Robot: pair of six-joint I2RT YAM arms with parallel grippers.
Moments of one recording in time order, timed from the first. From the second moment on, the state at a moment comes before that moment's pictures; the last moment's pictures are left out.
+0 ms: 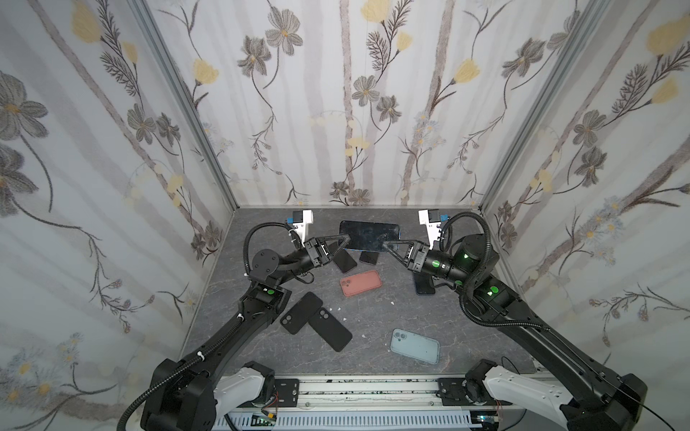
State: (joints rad) left arm -0.39 1.12 0.71 0.81 0.74 -1.31; right arm 0.63 1.04 0.97 0.12 -0.53 0.90
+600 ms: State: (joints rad) left arm -0.24 1.09 0.67 0.72 0.67 -1.27; right arm 0.59 1.13 0.97 0.13 -0.52 0.91
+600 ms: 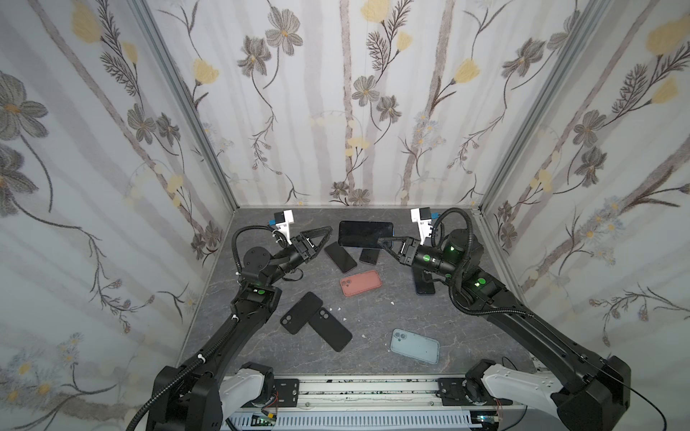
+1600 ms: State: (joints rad) left arm -0.58 1.53 0.72 -0.05 0.06 -0.58; right arm 0.45 1.45 1.09 -0.38 -0.44 0.57
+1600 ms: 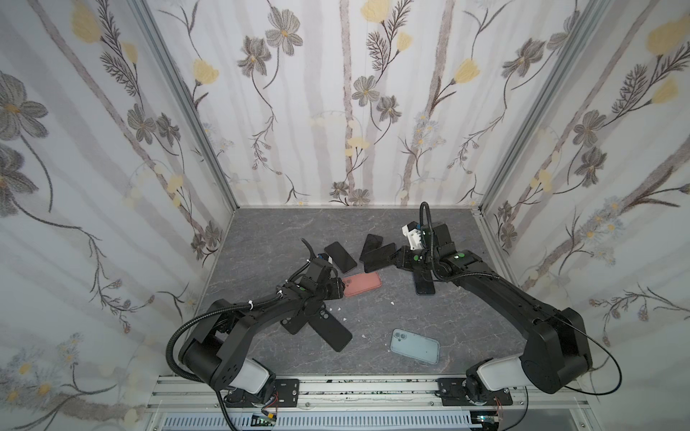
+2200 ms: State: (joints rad) left arm -0.63 1.72 0.81 -0.03 -0.02 -0.49; right arm 0.45 1.41 1.00 -0.42 -0.44 0.55
